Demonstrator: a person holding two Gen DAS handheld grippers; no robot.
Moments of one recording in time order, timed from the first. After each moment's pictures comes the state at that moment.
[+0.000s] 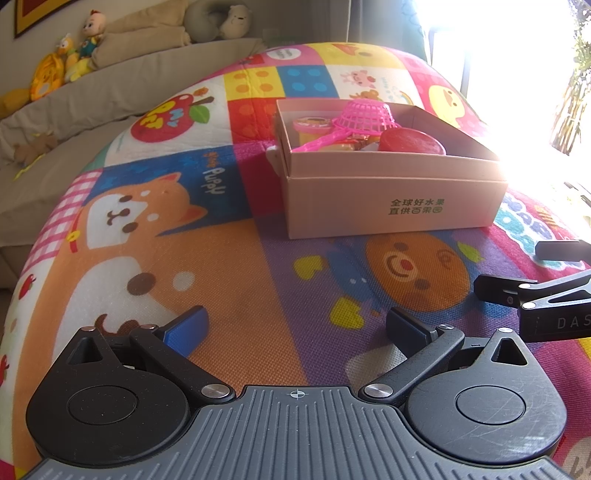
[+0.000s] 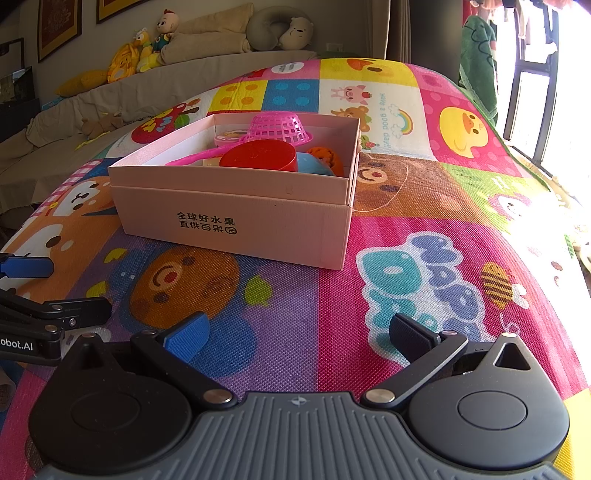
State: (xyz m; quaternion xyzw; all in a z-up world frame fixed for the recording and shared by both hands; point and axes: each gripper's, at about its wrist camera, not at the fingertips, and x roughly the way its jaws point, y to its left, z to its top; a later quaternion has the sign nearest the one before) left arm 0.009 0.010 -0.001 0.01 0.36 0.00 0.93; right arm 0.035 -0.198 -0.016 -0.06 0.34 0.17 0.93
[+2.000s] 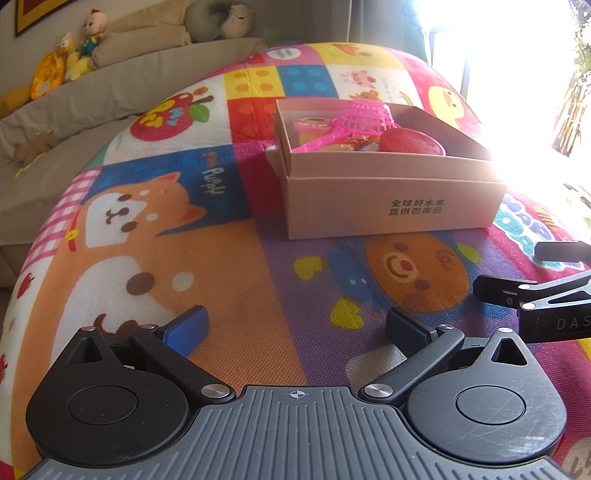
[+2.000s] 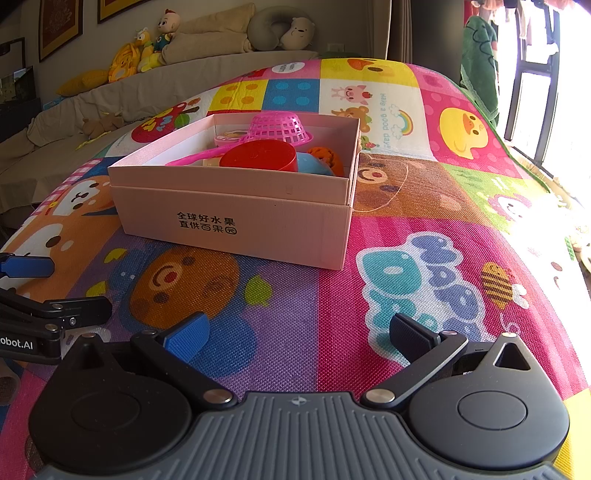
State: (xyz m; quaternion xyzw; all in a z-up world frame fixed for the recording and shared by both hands) left arm 0.010 0.010 -0.002 0.01 0.36 0.00 0.93; right arm 0.036 -0.198 -0.017 -0.06 0.34 0.17 0.93
